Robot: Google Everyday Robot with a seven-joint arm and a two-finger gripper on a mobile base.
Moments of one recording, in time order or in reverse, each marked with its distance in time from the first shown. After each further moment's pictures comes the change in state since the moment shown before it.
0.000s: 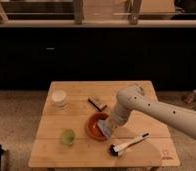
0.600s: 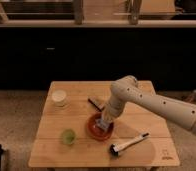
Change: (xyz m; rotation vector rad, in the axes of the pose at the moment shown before) arm -0.006 -0.046 -0.002 -0.003 0.007 -0.078
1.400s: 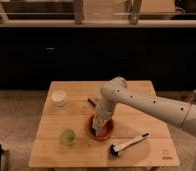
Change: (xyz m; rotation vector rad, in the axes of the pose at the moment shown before) arm -0.043 -0.011 0.018 -0.010 -0.062 -0.132
